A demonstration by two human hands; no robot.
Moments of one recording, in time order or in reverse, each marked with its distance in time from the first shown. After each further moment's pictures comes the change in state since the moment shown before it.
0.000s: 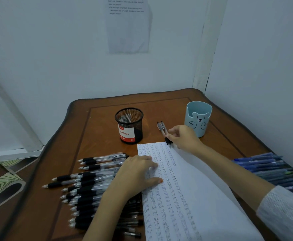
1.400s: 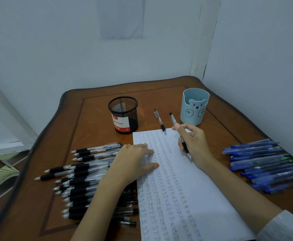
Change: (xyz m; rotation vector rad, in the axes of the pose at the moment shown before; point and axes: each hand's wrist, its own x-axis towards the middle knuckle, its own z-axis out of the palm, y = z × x) left_hand 0.011 0.002 0.001 0.061 -0.079 -0.068; right_hand -0.058 0.018 0.005 0.739 0.175 0.073
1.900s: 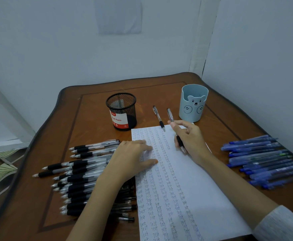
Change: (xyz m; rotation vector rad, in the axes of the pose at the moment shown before) left_hand 0.001 -0.003 0.002 -0.002 0.052 0.026; right_hand 0.001 0.003 0.000 -0.050 -0.086 -0.028
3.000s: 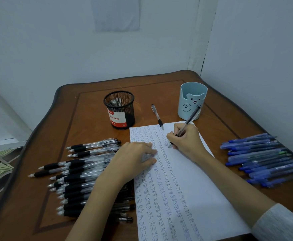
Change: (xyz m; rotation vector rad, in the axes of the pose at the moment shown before) left_hand 0.003 0.004 0.003 -0.121 -0.021 0.066; right_hand 0.002 0.009 0.005 -0.202 0.085 -0.073
